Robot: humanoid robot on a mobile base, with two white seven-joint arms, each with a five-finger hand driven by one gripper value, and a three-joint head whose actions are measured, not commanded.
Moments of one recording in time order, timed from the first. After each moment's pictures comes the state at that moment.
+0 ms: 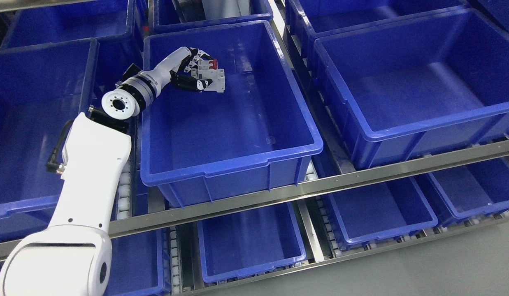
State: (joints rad) left arm -1.32 0.11 -0.11 -0.56 -0.53 -0.14 -0.47; right arm 0.04 0.00 -0.04 -0.16 -0.04 0.05 0.00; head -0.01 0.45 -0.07
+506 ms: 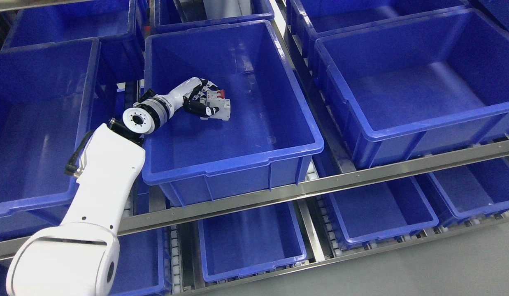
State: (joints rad) left arm -1.34 0.08 -0.18 -0.40 -0.53 -0.12 -0.45; right arm 0.04 0.00 -0.04 -0.16 -0.04 0.05 0.00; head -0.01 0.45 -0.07
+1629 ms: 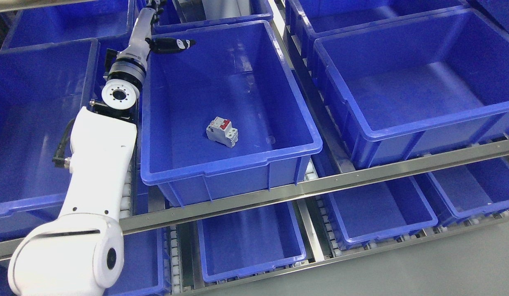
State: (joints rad) left arm -1.34 0.04 0.12 -0.57 -0.46 -0.18 -0.03; right arm 0.04 0.00 -0.04 -0.16 -0.04 0.05 0.00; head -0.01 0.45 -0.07
